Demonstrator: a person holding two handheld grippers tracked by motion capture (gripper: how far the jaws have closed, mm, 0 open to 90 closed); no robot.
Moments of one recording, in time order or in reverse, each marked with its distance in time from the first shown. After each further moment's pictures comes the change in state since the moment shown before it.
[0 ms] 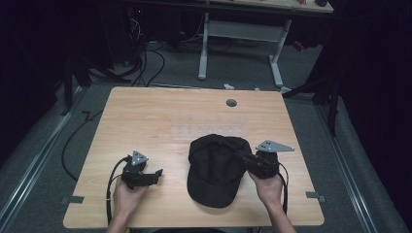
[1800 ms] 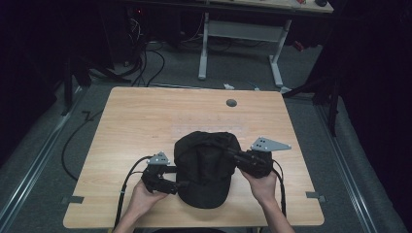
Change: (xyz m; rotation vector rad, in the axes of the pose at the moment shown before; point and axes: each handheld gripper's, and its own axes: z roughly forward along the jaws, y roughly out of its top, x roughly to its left) left arm -0.055 0.035 -0.002 0.012 -0.478 0.096; right arm 0.020 0.018 0.002 -0.100 0.173 -0.073
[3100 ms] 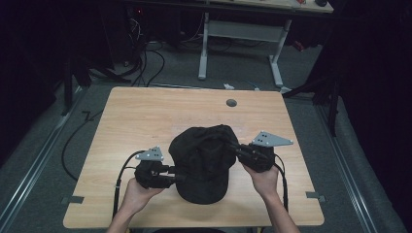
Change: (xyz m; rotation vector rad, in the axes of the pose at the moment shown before) left arm -0.014 0.023 -0.037 -0.061 -0.102 0.066; right arm -0.006 0.014 -0.001 -0.025 -0.043 -0.069
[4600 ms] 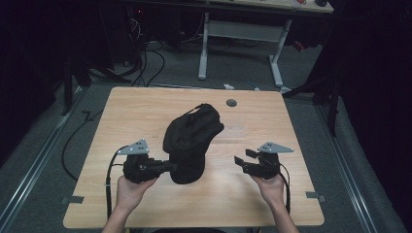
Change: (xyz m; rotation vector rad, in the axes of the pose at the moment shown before) left arm -0.001 0.012 -0.034 -0.154 0.034 -0.052; right arm -0.036 -0.064 0.004 0.175 -0.176 0.148
